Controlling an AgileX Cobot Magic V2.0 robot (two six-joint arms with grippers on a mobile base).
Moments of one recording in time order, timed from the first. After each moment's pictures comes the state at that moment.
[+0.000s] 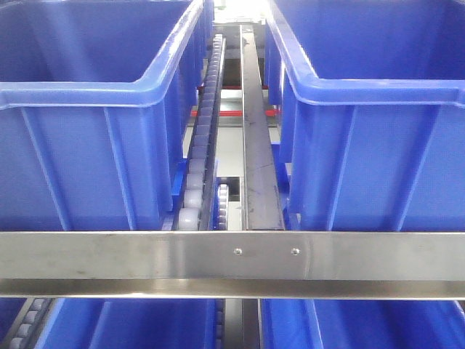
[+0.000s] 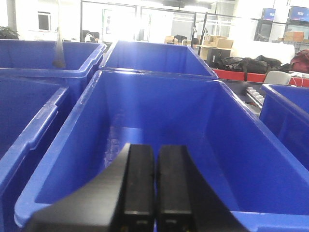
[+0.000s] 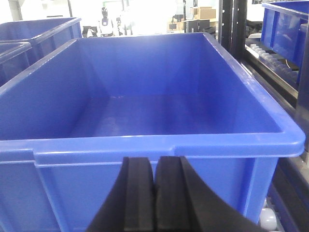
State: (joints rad) left arm -0.08 0.20 -0.29 -0.22 0.06 0.13; right arm 0.00 -0.01 0.03 0.06 -0.03 0.06
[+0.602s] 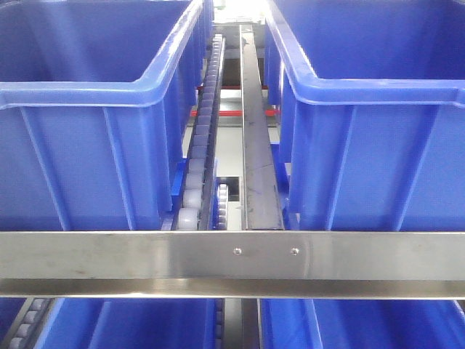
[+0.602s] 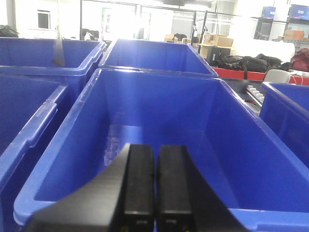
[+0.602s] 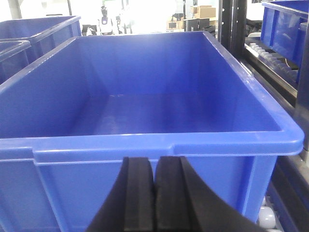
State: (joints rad) left arm -0.08 0.20 -0.28 -0.22 0.06 0.13; right arm 0.00 -0.01 0.03 0.06 -0.03 0.07
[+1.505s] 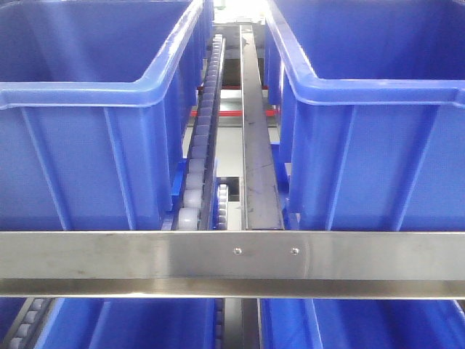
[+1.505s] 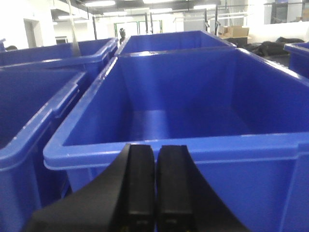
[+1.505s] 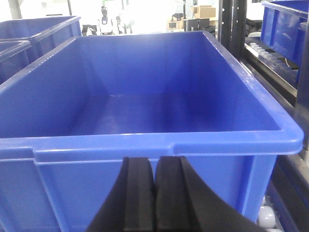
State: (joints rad) left arm -0.06 -0.01 0.01 -0.03 -0.04 0.11; right arm 0.00 -0.01 0.03 0.06 -0.03 0.07
